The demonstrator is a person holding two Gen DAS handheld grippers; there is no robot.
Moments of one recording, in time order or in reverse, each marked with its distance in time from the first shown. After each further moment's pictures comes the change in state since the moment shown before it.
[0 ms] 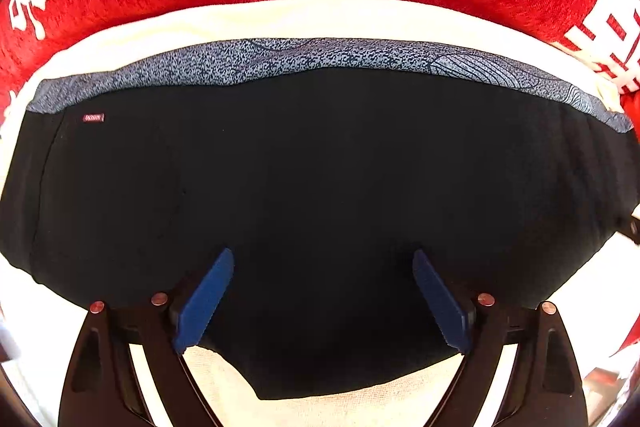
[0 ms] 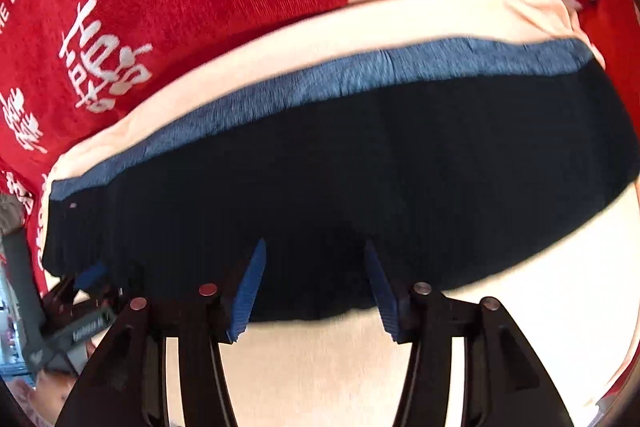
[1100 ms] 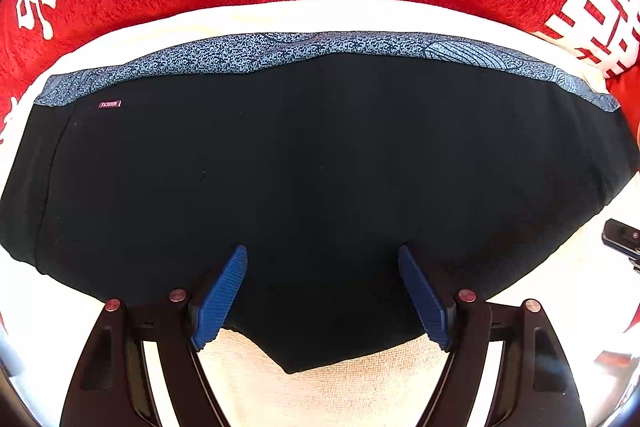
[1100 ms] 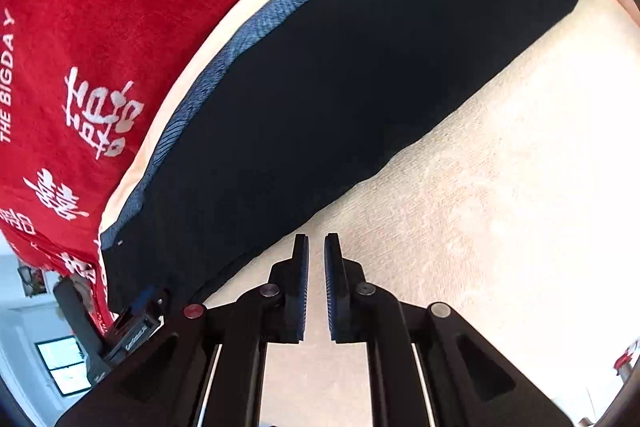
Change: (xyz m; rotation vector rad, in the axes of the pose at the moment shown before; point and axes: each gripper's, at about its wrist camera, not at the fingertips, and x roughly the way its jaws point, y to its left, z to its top) left arm -0.007 0.005 -0.032 0.035 -0.051 -0.027; right arm -0.012 -0.042 -0.046 0.310 -0.001 0.174
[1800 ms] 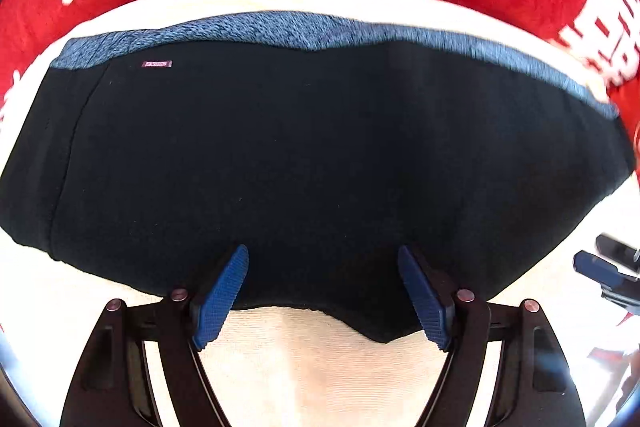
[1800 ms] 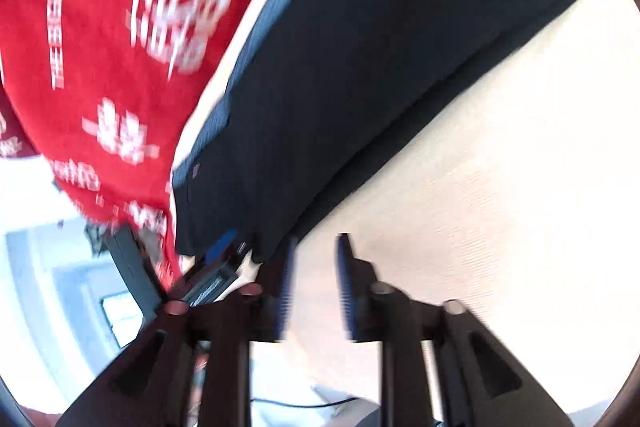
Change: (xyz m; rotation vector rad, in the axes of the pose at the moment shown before) left arm -0.012 0.070 -0.021 -0.051 0.008 -0.054; right arm 0.038 0.024 -0.046 0.060 0.107 0.307
